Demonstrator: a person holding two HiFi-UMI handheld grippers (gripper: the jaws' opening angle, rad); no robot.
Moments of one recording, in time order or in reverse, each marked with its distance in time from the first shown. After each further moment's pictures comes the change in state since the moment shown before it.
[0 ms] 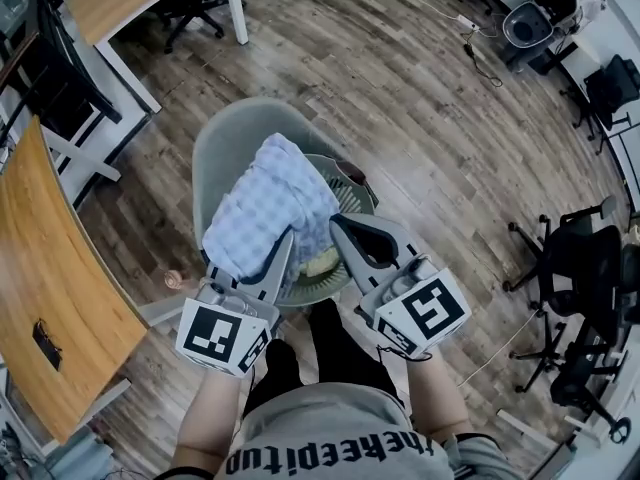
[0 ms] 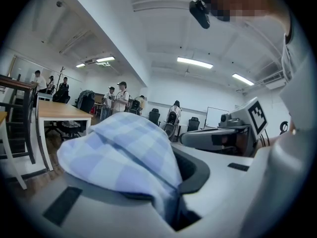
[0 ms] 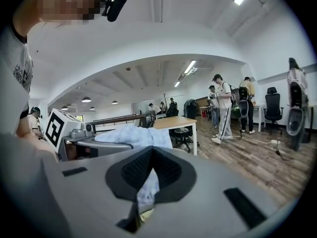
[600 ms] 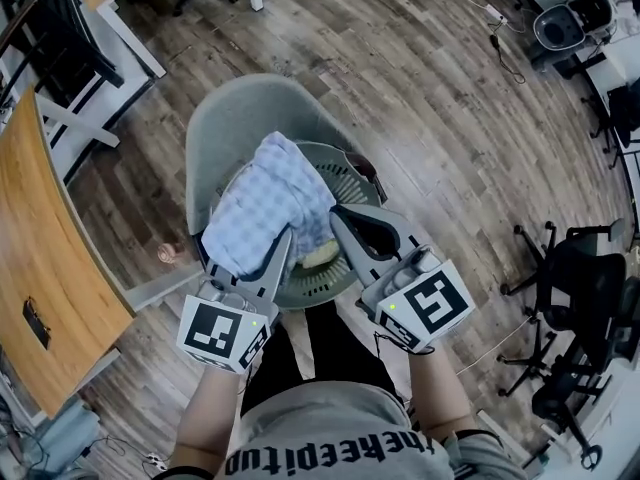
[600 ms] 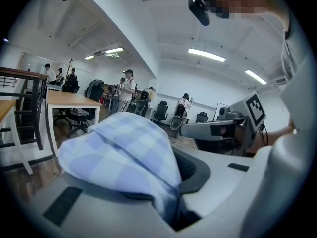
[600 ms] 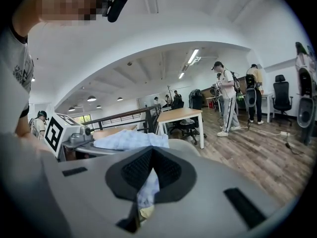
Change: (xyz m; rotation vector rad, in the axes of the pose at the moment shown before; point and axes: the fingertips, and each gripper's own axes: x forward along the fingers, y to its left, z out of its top) left arm 0.025 0.015 -0.048 -0.071 0.097 0.093; right arm 0.025 -0.030 -0.031 0.042 0.079 0.099
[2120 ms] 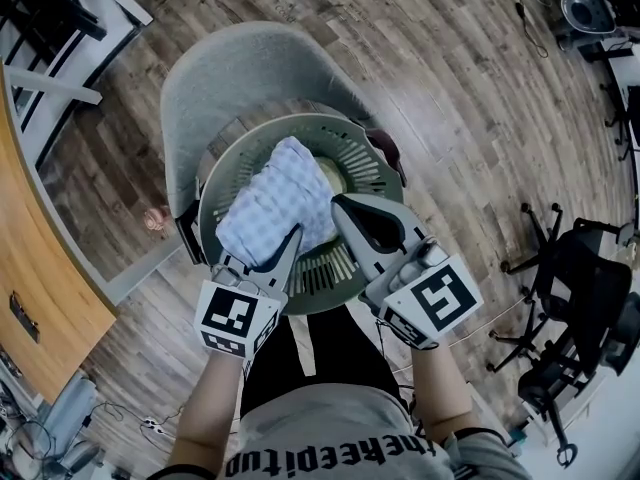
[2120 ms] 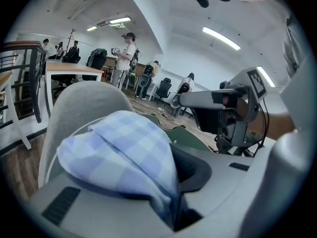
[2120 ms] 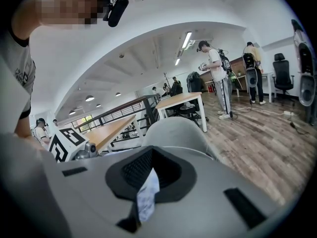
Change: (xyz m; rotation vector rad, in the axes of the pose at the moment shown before) left arm 0.039 0.025 -0.130 -0.109 0.285 -0.023; right arm 0.047 -0.026 -0.074 0.114 0.123 0.043
